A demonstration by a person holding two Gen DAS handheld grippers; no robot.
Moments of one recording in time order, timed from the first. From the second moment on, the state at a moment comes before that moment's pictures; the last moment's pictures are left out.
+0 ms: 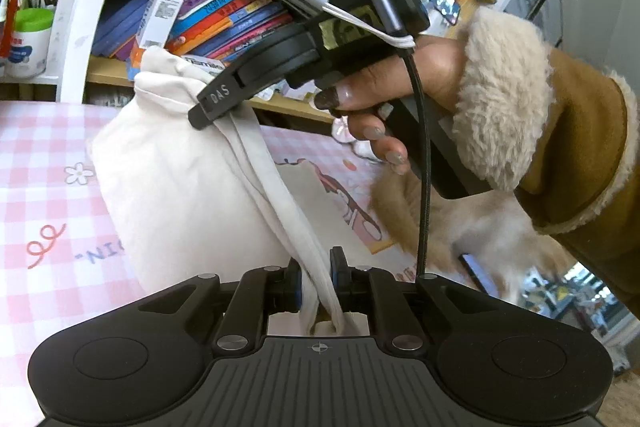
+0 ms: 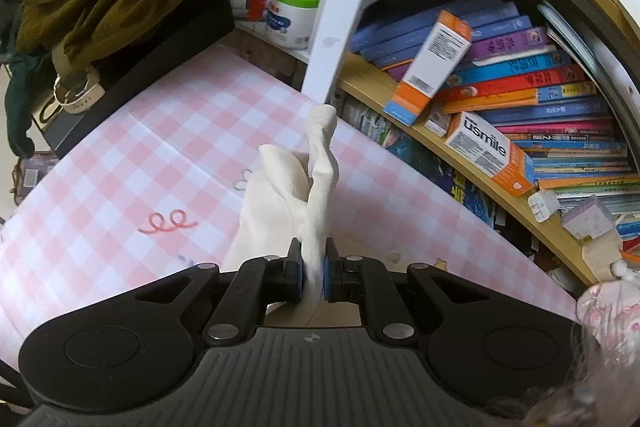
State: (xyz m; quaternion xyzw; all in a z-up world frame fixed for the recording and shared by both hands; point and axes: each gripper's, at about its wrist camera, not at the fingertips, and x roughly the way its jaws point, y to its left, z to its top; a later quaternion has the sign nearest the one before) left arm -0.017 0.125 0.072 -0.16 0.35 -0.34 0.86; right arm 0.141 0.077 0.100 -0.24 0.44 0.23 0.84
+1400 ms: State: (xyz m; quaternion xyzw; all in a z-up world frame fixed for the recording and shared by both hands) left arm -0.008 -0.004 0.056 -0.19 0.45 -0.18 0.85; right arm 0.076 -0.281 0.016 0.14 0.42 0.16 0.88
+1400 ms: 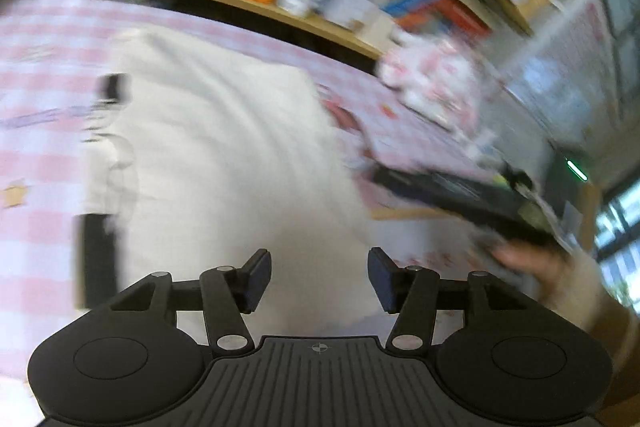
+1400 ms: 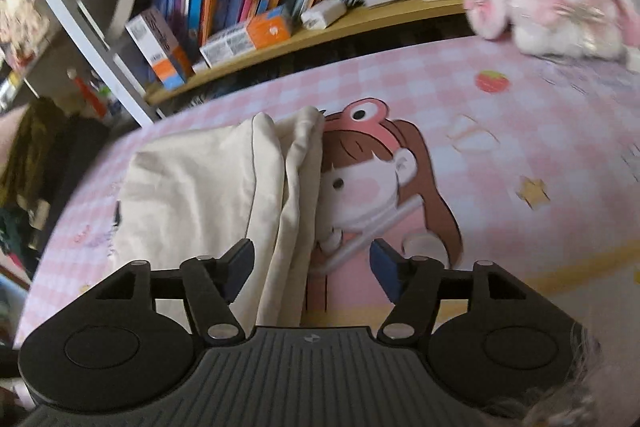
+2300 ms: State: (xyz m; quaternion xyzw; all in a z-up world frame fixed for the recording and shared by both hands) left arm -0.043 0.040 0.016 -0.19 0.48 -0.06 0.86; right arm -0.016 -0.270 0.041 0.16 0.41 0.22 0.87
